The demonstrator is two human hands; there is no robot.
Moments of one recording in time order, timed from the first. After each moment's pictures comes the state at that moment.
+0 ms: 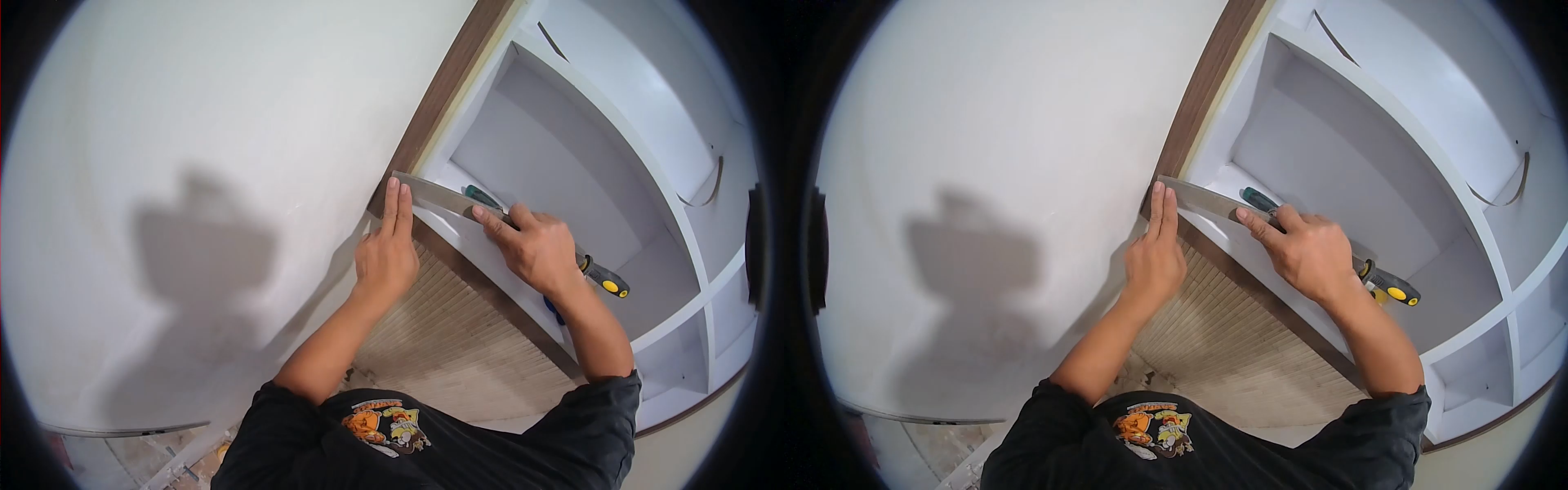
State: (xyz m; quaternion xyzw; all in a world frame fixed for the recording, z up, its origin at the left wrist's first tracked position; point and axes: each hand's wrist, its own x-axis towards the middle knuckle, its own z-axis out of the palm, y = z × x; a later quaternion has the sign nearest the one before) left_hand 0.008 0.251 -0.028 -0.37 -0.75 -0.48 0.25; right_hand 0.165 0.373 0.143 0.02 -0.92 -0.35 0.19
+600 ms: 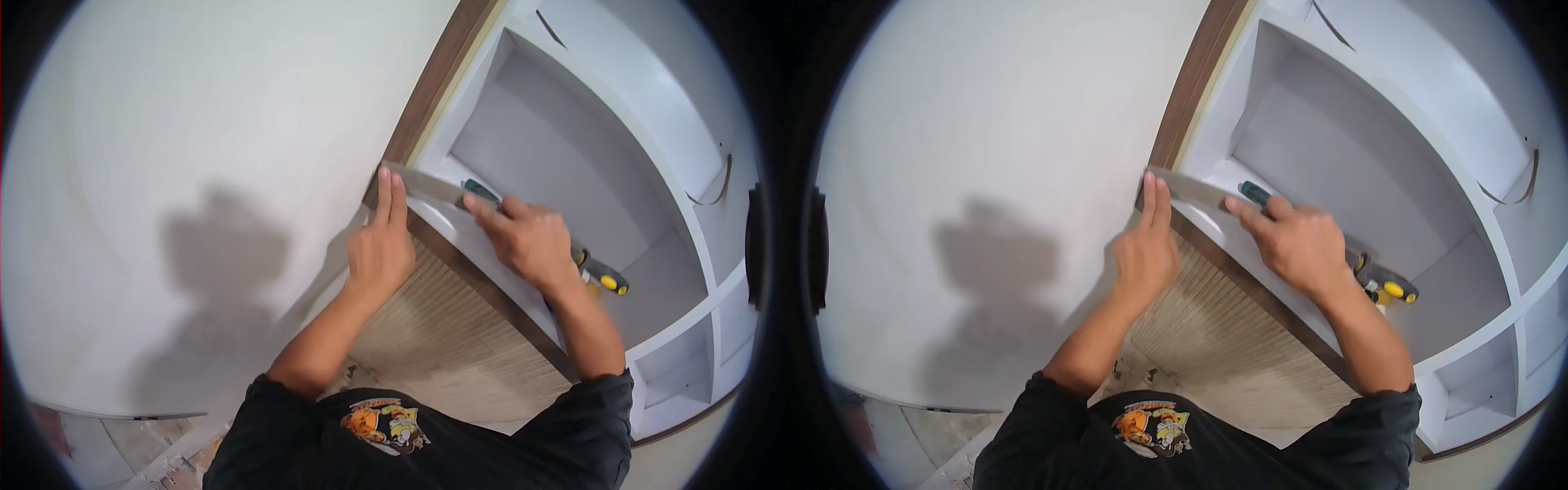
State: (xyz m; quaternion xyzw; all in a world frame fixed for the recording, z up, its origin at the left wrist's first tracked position) left_hand 0.007 0.256 -0.030 -0.35 -0.77 -0.46 0.27; right_hand 0.154 0.380 0.135 0.03 -0.92 -0.31 0.24
